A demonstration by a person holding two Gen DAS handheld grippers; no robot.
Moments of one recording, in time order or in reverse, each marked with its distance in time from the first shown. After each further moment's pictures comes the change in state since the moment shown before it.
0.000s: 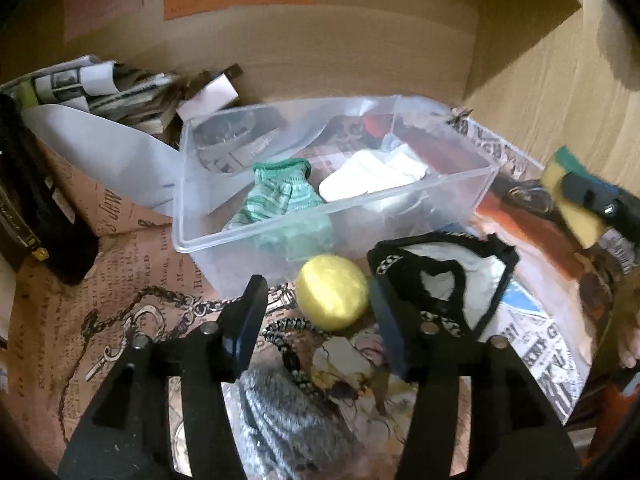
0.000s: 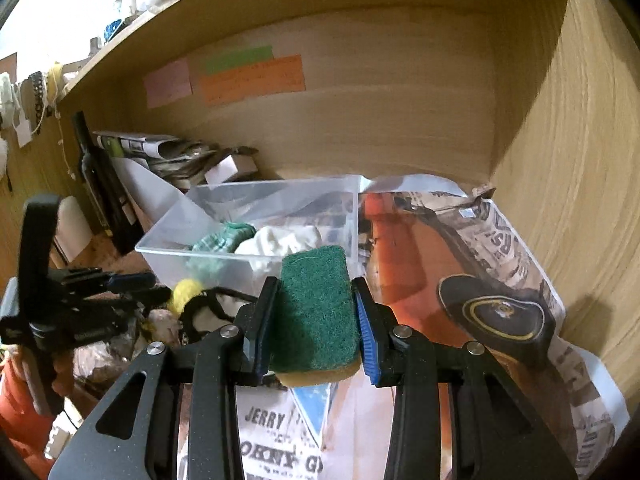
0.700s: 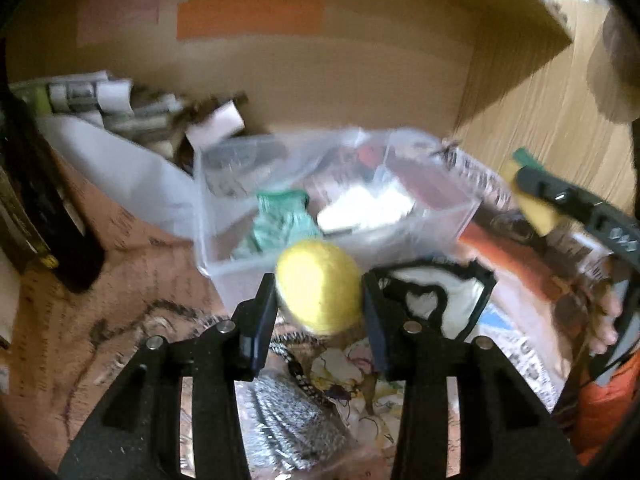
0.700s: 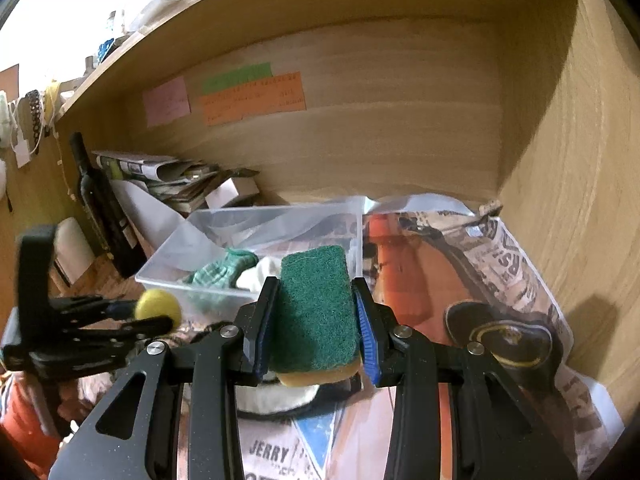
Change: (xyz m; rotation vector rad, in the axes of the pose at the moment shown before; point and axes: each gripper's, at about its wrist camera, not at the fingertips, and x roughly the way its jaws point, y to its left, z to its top) left arm -0.040 0.011 0.009 -0.045 -0.113 -0.048; right arm 0.011 -0.003 0.021 0.010 -0.052 0.020
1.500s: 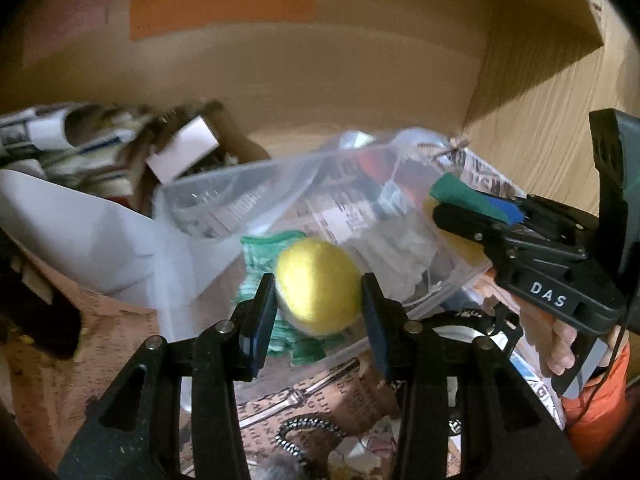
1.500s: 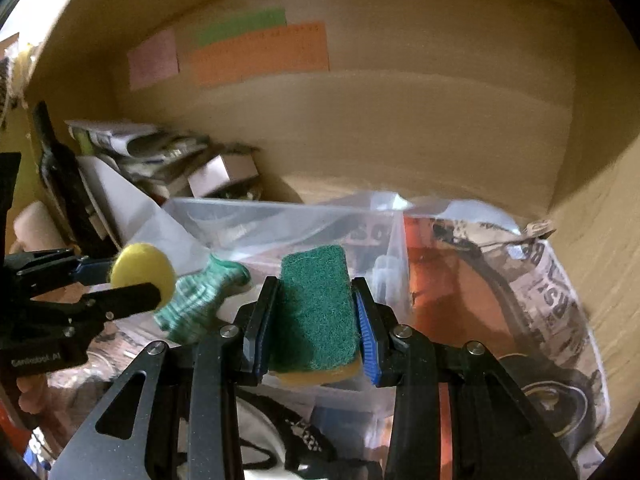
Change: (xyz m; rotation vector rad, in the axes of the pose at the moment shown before) left arm 0.075 0.007 0.050 0.045 0.106 -0.043; right arm 0.099 0.013 0.020 -0.078 0.143 -0.006
